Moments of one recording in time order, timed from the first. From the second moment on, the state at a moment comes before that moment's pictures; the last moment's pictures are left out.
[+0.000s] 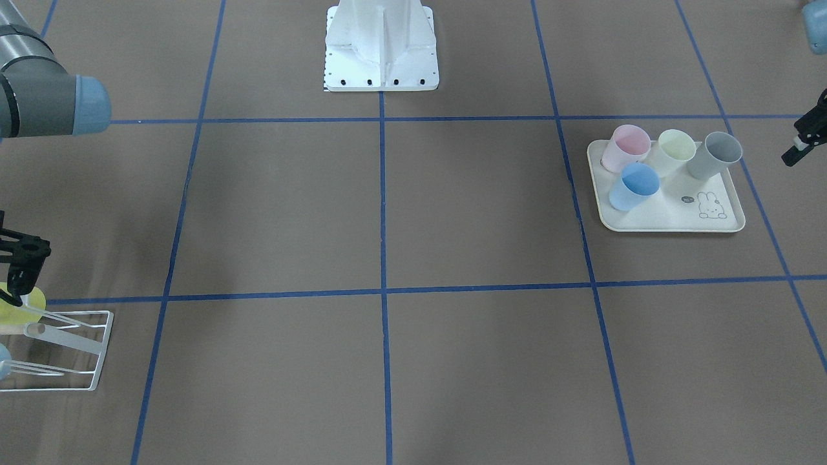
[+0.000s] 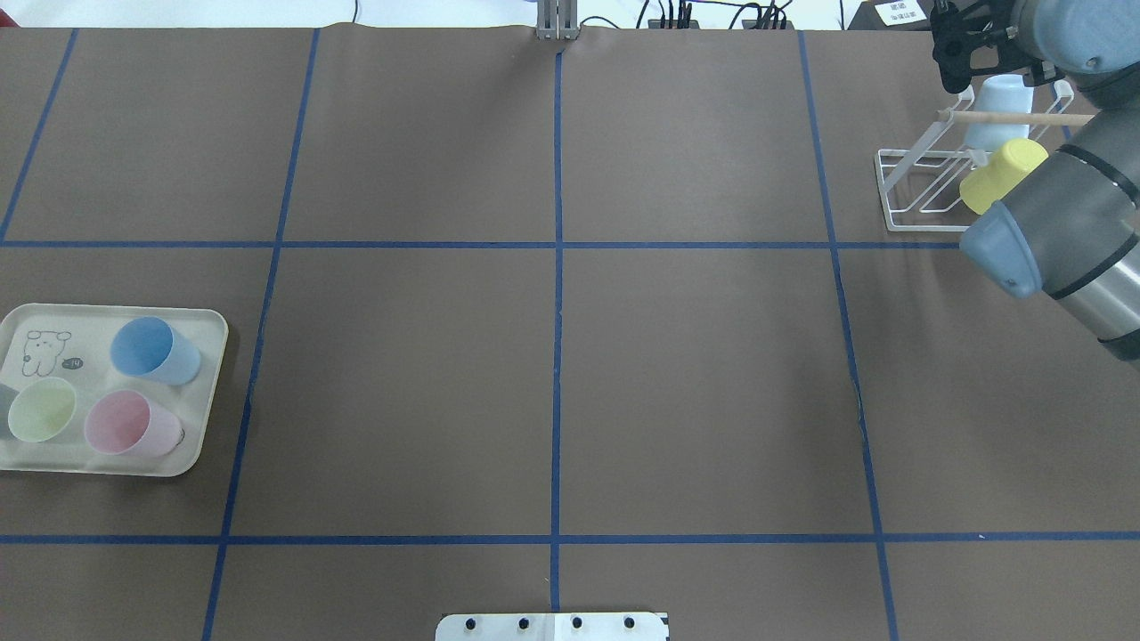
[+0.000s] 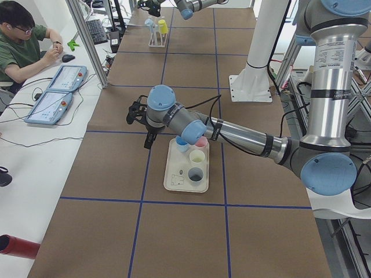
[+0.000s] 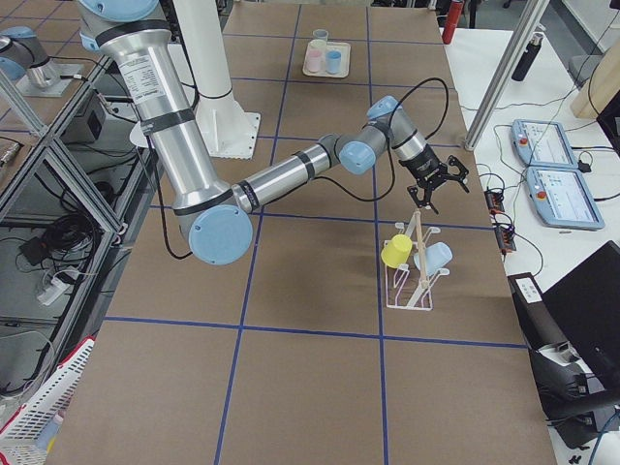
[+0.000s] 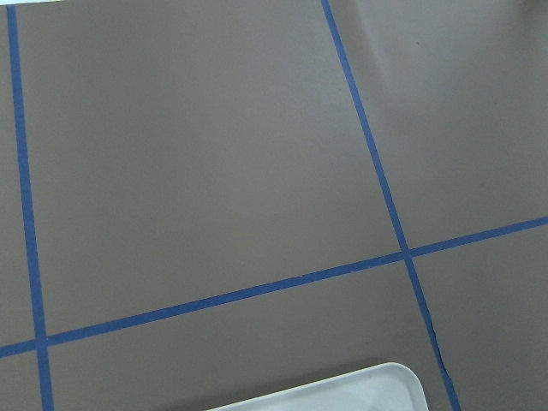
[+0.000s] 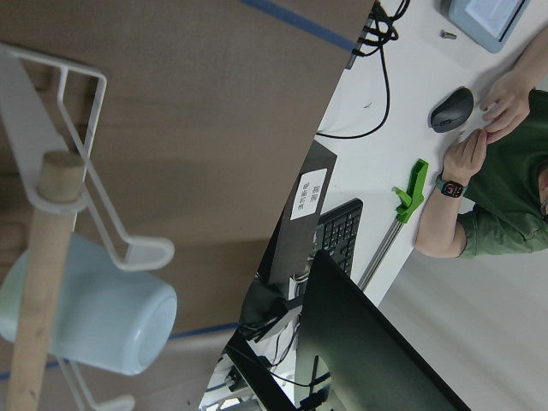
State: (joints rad) left arm -1.43 -1.57 -1.84 -1.95 -2.47 -0.36; right arm 1.06 -1.20 1.68 -1.29 1.40 -0.97
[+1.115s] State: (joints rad) left arm -1.22 -1.52 -1.85 -2.10 -2.33 -0.53; right arm 1.06 -1.21 1.85 -1.29 1.93 0.18
